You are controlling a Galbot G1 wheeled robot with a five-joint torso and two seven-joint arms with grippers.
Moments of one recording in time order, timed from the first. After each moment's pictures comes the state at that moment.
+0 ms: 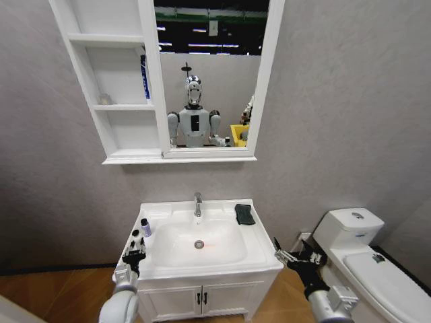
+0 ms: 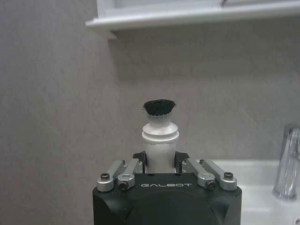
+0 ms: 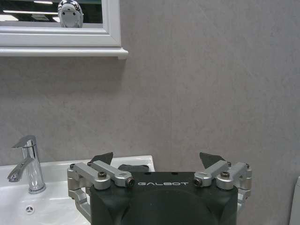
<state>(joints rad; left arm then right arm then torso) 1.26 -1.34 -0.61 -2.02 -0.23 0.26 -0.20 -1.61 1.48 0.75 2.34 0.22 -0.26 -0.01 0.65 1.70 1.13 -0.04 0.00</state>
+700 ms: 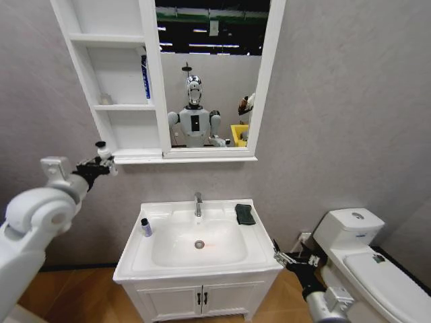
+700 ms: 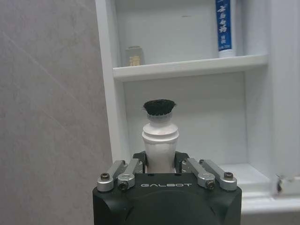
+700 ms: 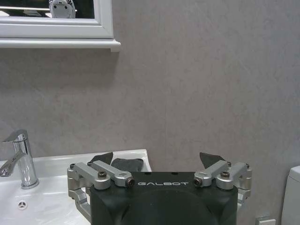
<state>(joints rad) 0.29 -0.61 -0.31 -1.81 -1.09 0.66 -0.43 -1.62 1.50 0.77 2.30 0.22 -0.23 -0.01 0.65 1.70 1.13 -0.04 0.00</state>
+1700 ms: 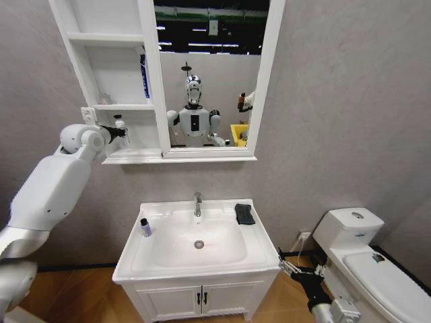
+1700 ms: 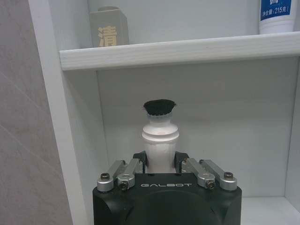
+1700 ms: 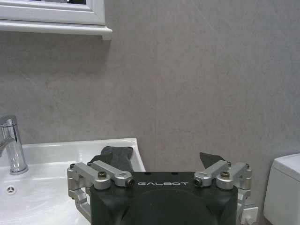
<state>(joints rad) -0.18 -0.86 0.01 -1.29 -0.93 0.72 -0.32 -1.69 1.52 0.78 2.28 0.19 -0.15 -0.01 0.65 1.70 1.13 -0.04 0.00</state>
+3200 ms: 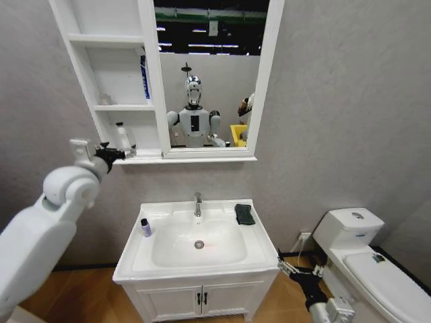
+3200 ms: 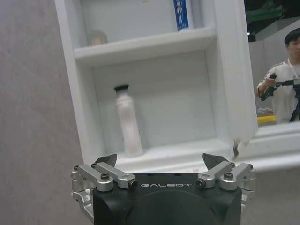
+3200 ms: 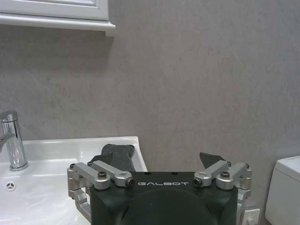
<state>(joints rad) 0.56 -0.76 -0.36 -2.00 -0.84 0.62 -0.49 -1.67 1.52 0.76 2.24 0.17 -0.15 -0.01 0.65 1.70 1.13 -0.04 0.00</state>
